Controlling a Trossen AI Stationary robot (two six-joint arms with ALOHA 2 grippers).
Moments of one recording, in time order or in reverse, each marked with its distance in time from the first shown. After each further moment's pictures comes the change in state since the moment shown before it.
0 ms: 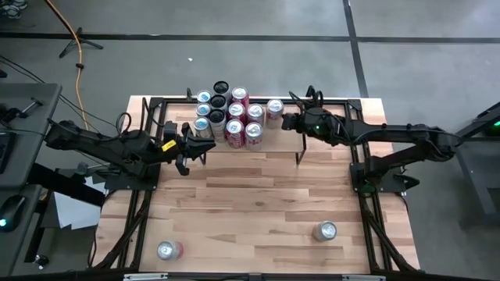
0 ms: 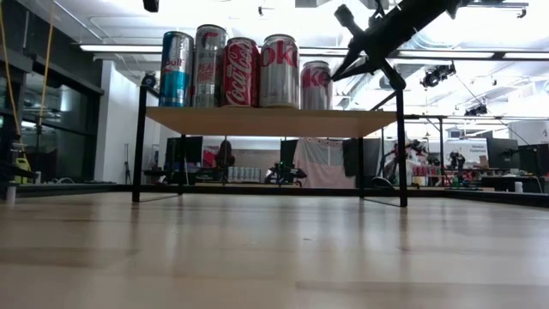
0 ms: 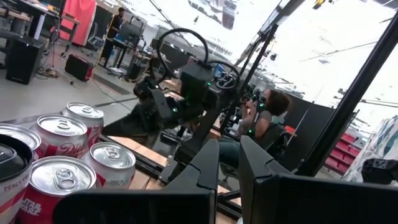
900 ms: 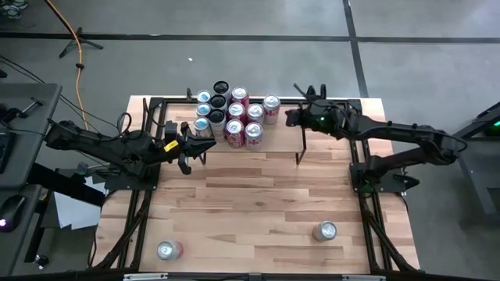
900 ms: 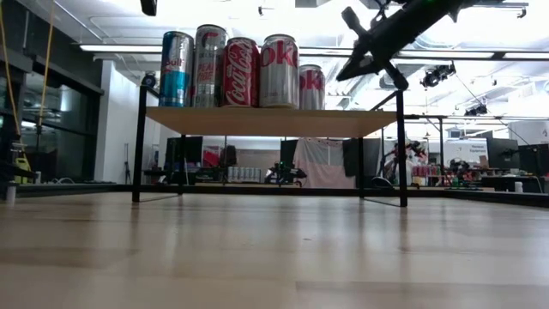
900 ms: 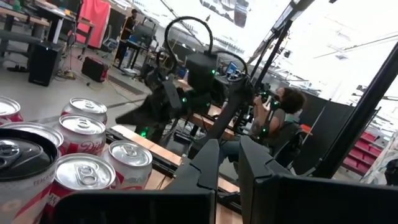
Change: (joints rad) left arm 0.000 0.001 0.000 -0.028 -0.049 0.019; right arm -0.117 -0.054 0.000 -0.044 -0.136 -0.119
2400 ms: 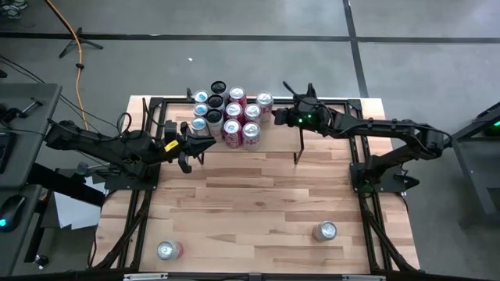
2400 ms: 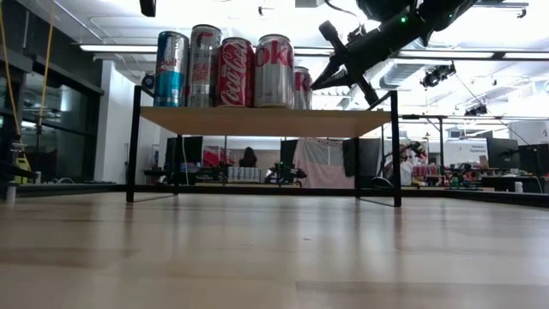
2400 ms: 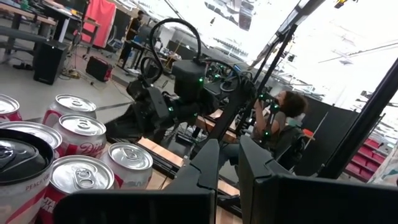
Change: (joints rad) left arm 0.000 0.000 0.000 0.003 -0.021 -0.019; right arm -0.023 0.190 0.003 0.254 -0.119 0.027
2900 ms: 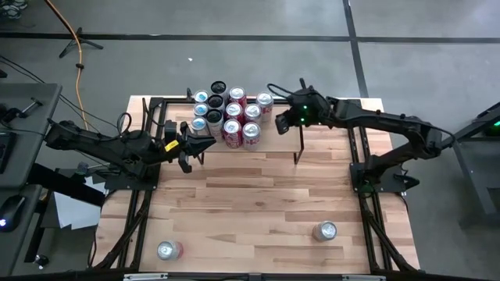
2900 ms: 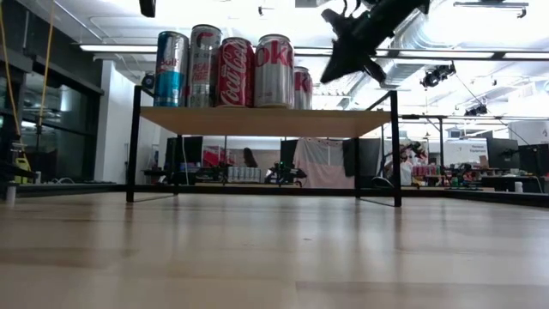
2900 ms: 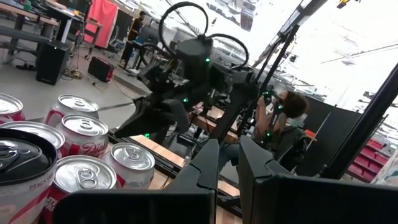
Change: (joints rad) left arm 0.000 0.000 0.000 -0.001 -0.008 0.000; right arm -0.004 0.012 0.270 -0.512 -0.086 -0.403
